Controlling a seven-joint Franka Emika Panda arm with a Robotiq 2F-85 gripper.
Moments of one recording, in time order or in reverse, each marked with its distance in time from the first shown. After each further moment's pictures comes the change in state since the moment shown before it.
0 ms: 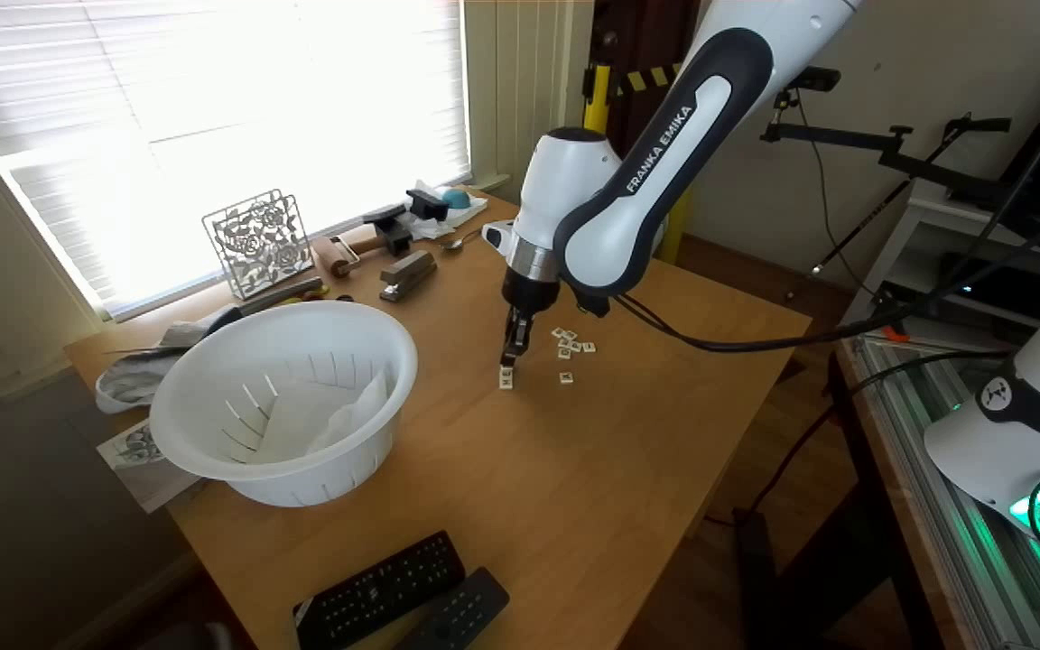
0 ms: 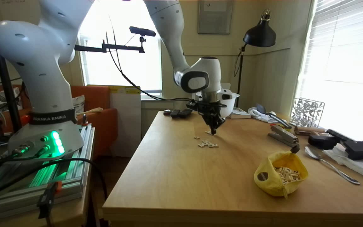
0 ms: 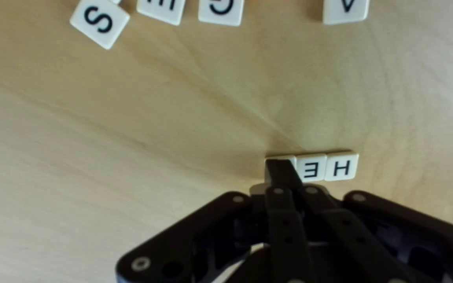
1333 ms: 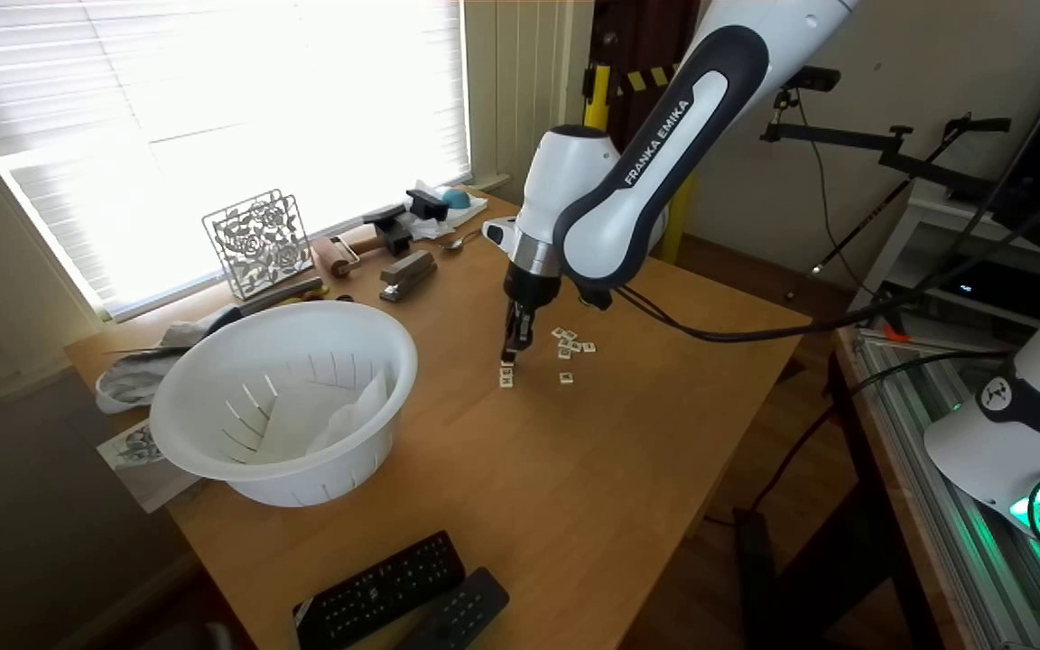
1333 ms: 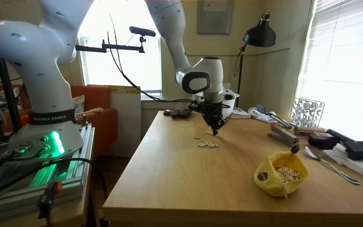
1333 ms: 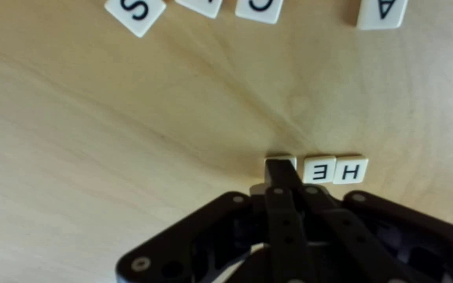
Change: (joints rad) arm -0.060 0.011 0.039 0.008 0.000 0.000 -0.105
